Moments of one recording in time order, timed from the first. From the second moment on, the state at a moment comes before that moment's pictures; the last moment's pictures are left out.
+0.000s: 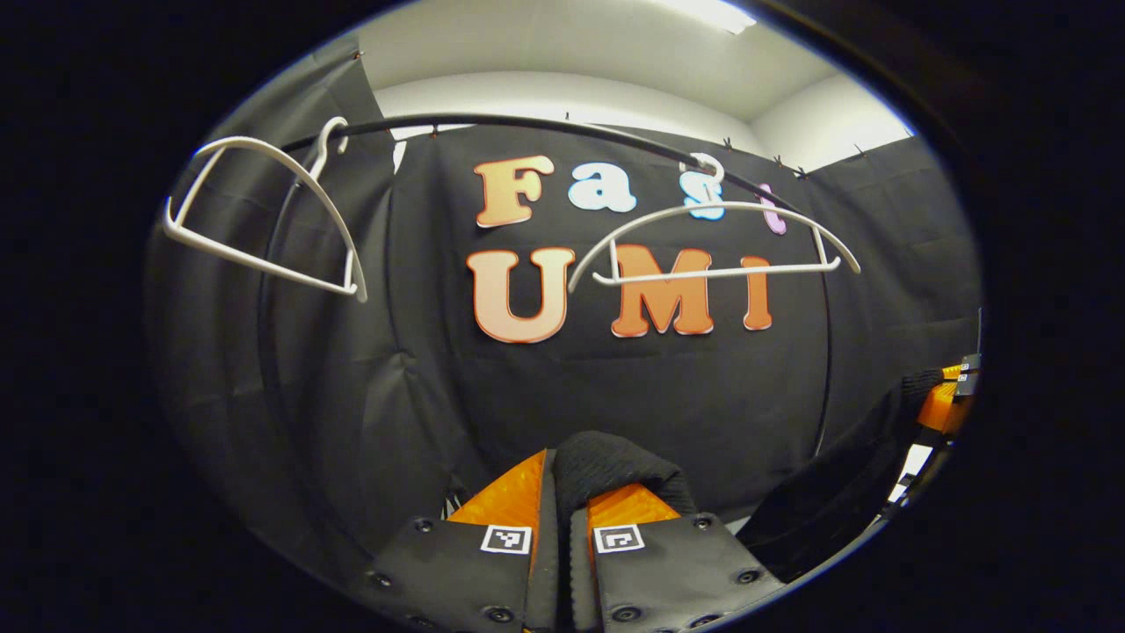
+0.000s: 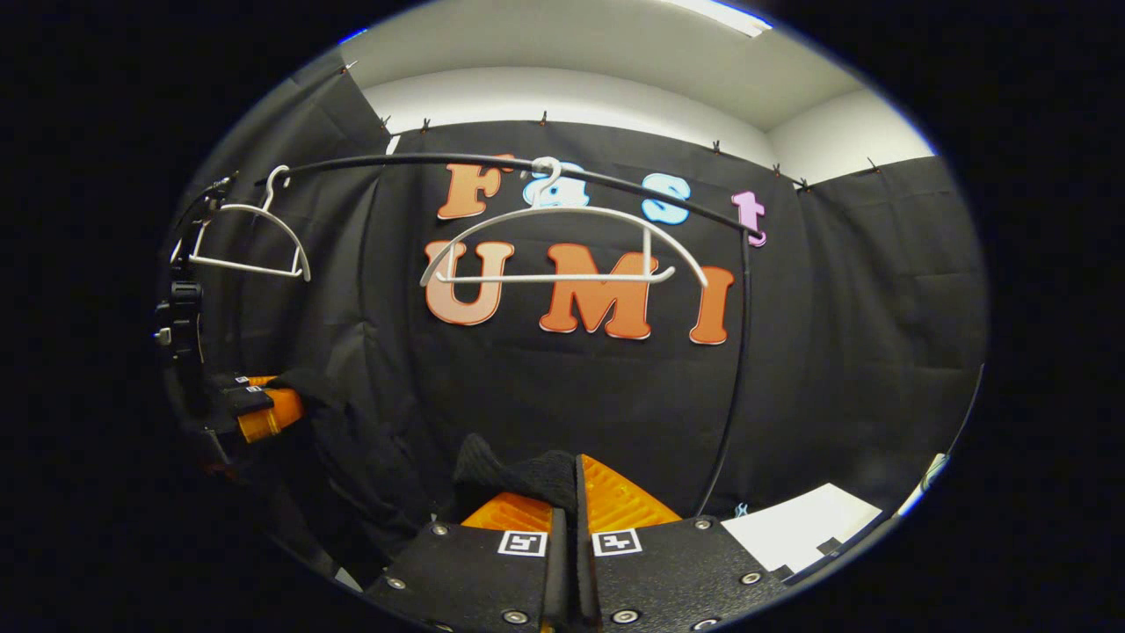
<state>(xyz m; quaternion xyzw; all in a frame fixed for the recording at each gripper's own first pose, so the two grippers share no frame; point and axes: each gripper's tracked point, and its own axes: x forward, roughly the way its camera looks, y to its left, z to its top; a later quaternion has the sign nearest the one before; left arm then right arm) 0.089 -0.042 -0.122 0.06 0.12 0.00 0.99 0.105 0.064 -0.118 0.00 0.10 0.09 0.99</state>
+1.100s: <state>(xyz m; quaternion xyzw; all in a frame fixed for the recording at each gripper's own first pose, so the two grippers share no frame) 0.069 -0.029 -0.322 0.04 0.39 0.00 0.92 0.110 0.122 -0.297 0.01 0.32 0.13 0.94</state>
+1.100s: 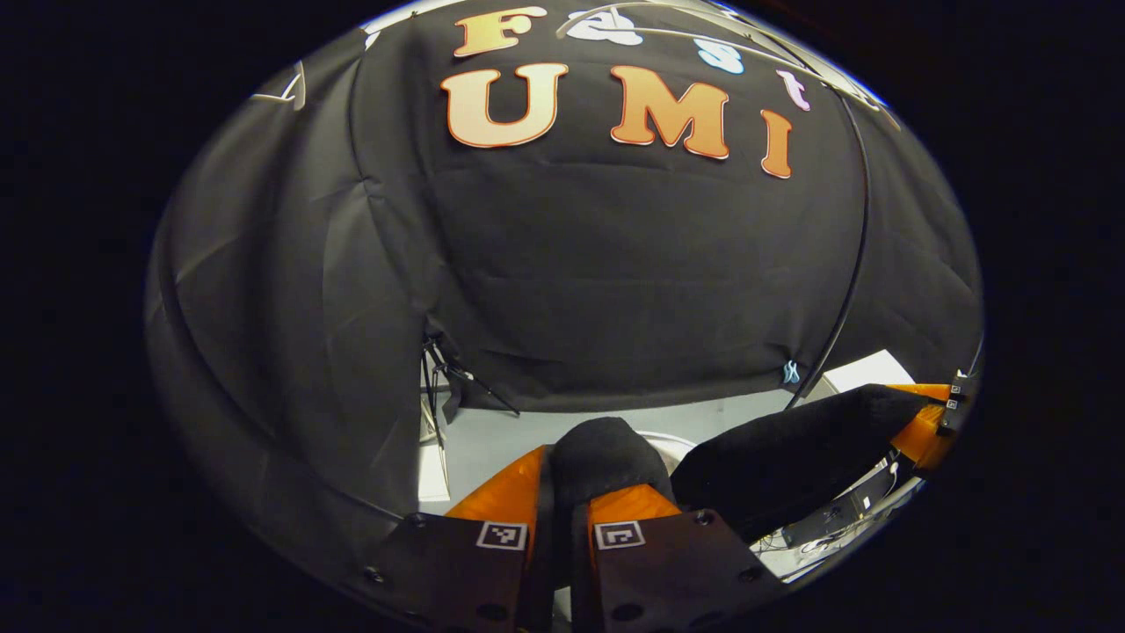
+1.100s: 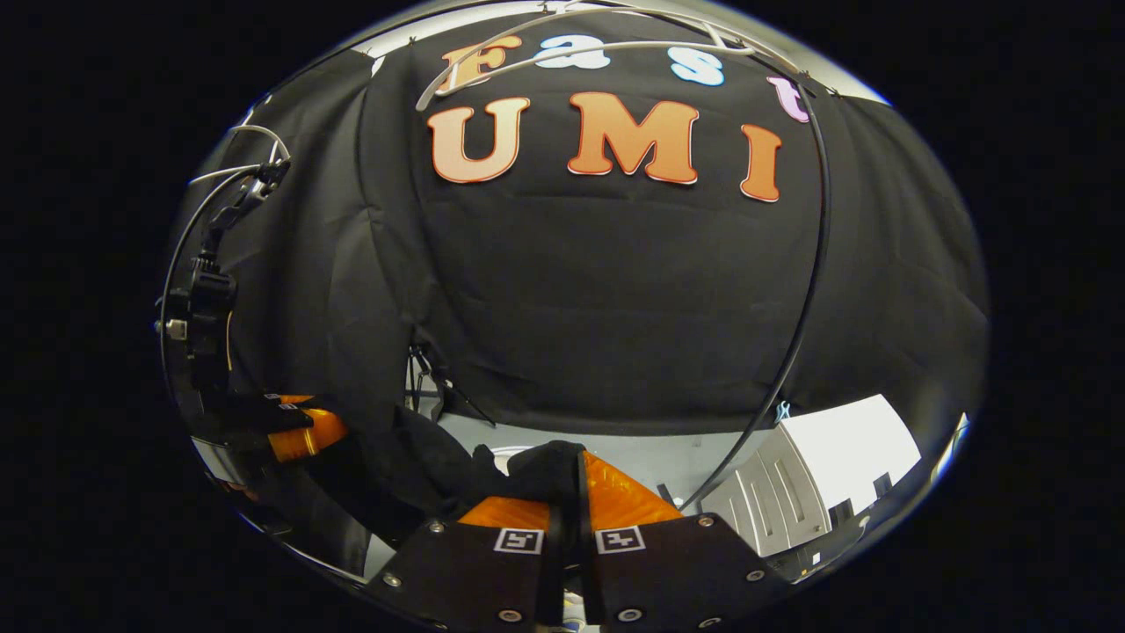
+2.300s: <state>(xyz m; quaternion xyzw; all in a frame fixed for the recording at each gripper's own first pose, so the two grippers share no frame) 0.028 -0.006 -0.338 0.06 0.42 -0.01 0.91 0.051 0.109 -0.363 0.03 0.41 0.12 0.90</state>
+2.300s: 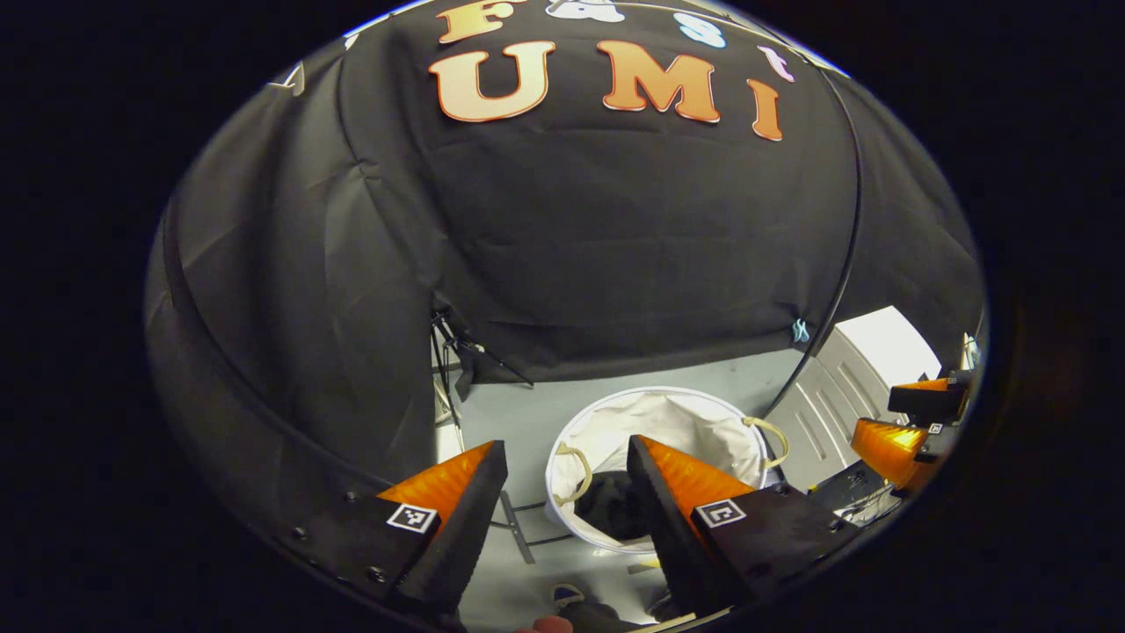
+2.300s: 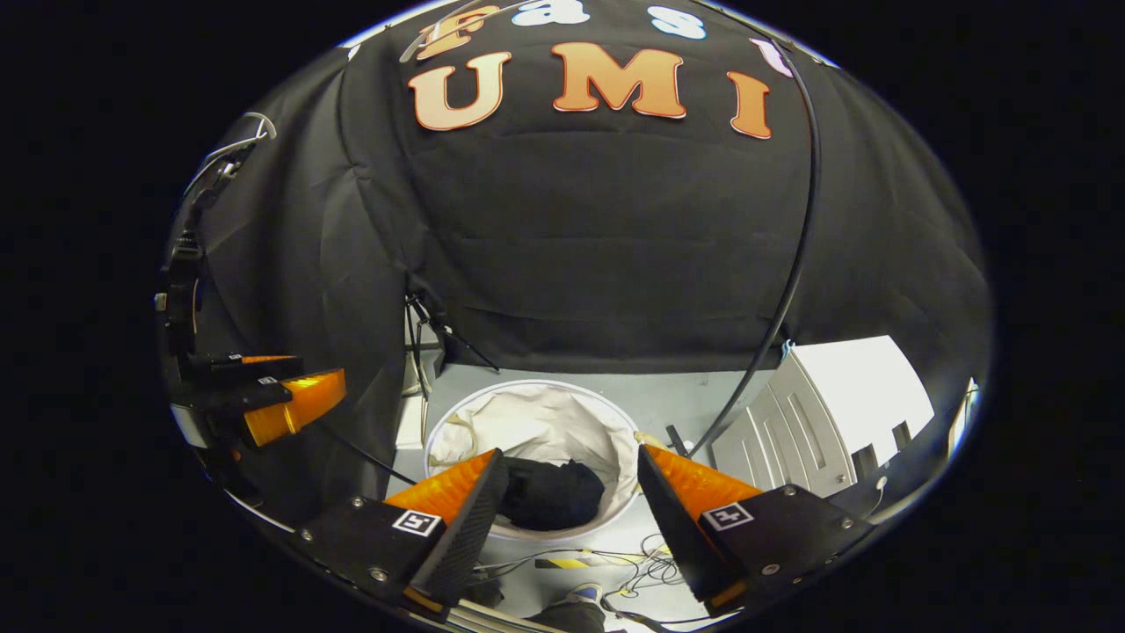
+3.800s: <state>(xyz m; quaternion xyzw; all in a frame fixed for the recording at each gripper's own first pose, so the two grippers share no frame) 0.054 0.001 -0.045 0.01 0.10 0.01 1.00 0.080 0.004 -0.043 0.04 0.08 0.03 1.00</state>
